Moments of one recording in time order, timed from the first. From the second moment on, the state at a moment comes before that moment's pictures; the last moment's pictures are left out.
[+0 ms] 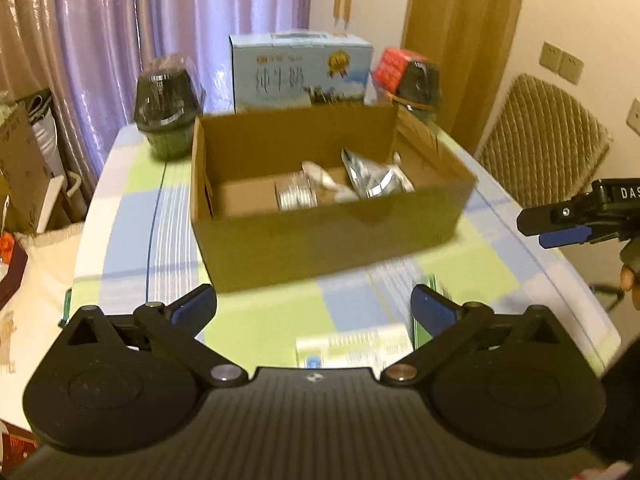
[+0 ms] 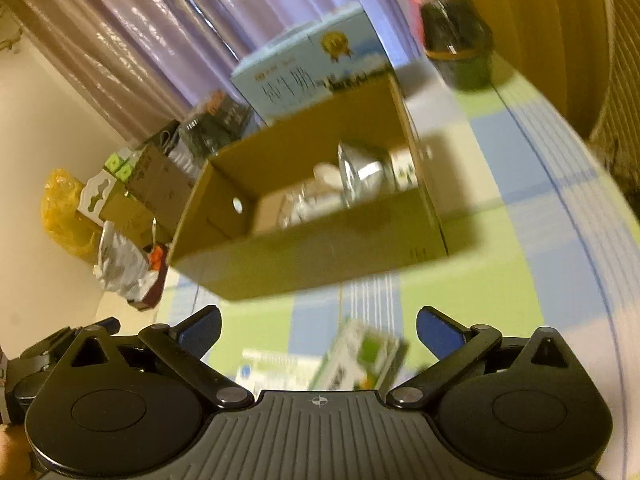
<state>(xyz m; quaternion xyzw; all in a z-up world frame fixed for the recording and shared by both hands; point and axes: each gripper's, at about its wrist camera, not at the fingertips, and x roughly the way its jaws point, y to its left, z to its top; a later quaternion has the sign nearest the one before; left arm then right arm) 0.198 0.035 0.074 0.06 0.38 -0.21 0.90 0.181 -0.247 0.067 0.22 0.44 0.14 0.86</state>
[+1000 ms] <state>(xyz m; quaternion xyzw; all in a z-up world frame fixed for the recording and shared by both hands) 0.120 0.023 -0.050 0.21 0.37 -0.30 0.85 0.103 -0.220 -0.033 0.13 0.48 0.13 0.86</state>
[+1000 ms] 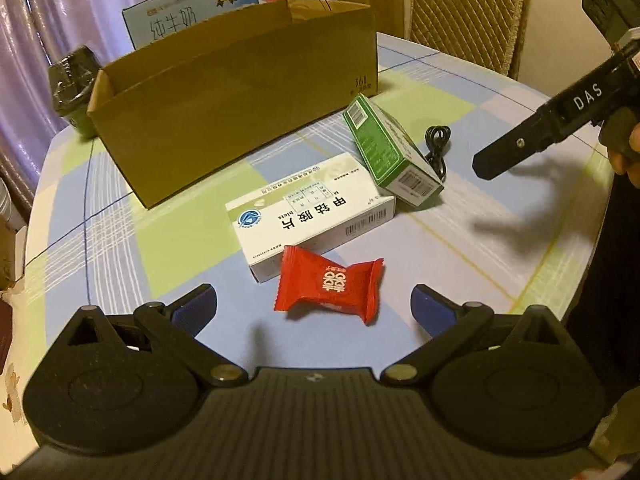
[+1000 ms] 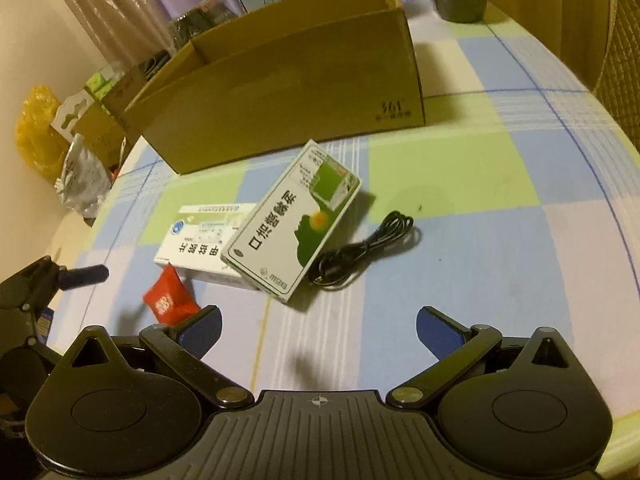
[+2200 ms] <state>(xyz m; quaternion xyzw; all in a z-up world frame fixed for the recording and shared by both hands) 0.138 0.006 -0.072 0.22 0.39 -0.34 0.83 0.112 -0.203 -0.050 0.01 0.48 0.14 0.86</state>
